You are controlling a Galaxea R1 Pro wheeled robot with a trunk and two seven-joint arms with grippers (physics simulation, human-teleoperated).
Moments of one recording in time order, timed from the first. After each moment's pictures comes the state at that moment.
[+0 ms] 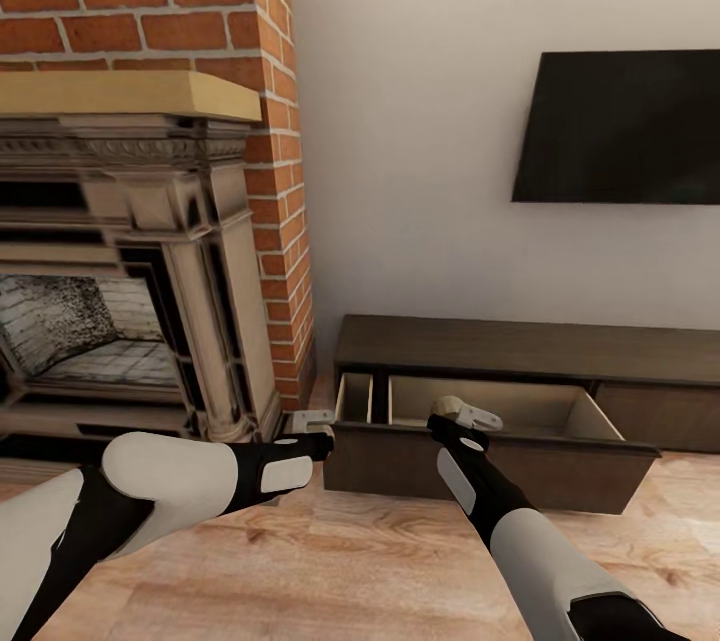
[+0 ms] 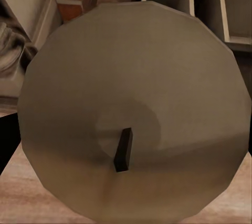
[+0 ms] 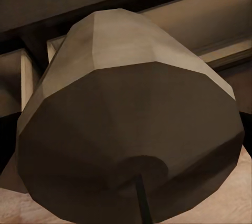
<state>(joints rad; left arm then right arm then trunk) -1.15 -0.05 -2.29 -0.55 2.35 -0.16 0.45 -0.76 0.12 0.07 -0.48 -0.32 0.05 -0.42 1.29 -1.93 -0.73</state>
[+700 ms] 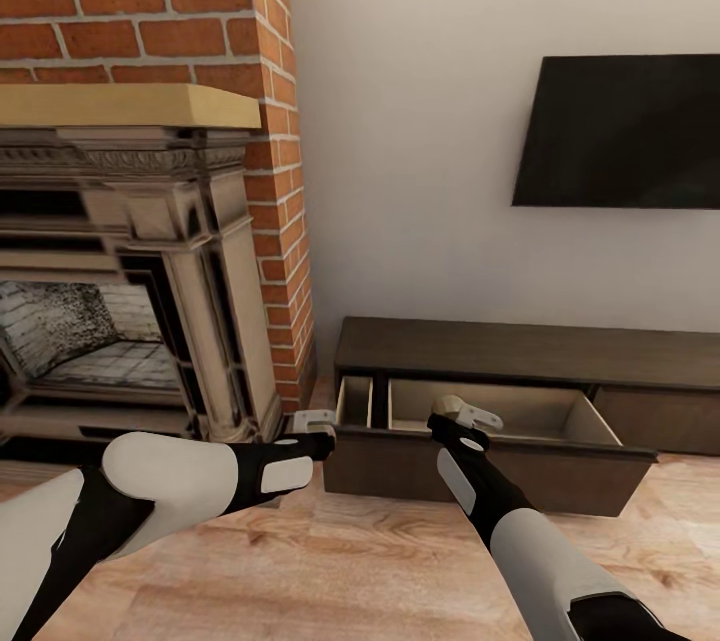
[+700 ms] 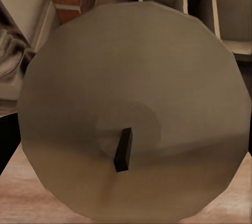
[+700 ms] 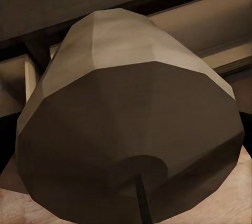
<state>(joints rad) -1.15 -0.05 -2.29 -0.55 2.35 -0.17 0.45 -0.76 0.12 0.07 -0.48 -0.32 0.04 -0.42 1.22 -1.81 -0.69</state>
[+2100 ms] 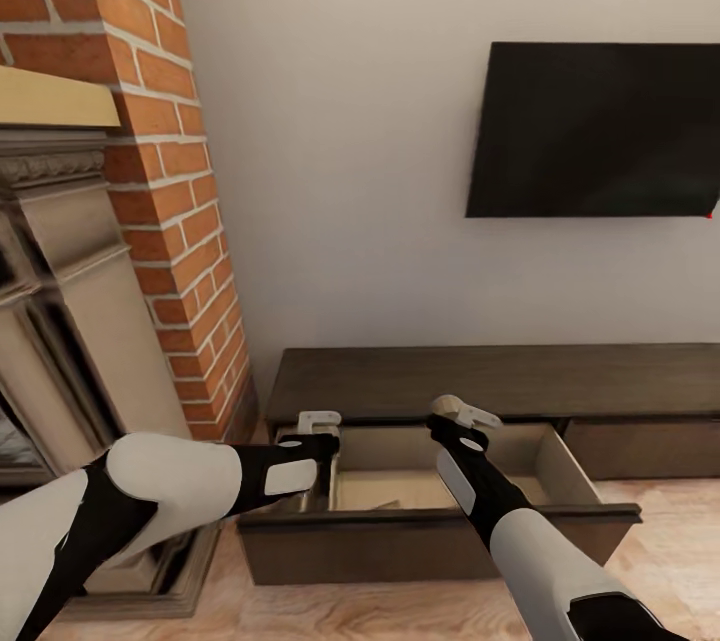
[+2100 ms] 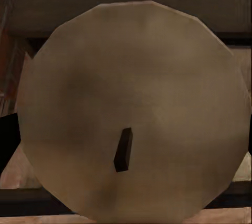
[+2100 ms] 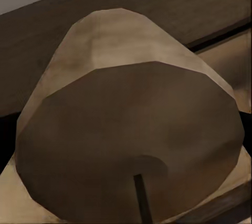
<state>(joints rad) -1.15 -0.07 -2.30 -0.56 2.35 -0.18 0.44 -0.76 0.13 0.07 -0.48 -0.33 0.04 -0.41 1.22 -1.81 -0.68</state>
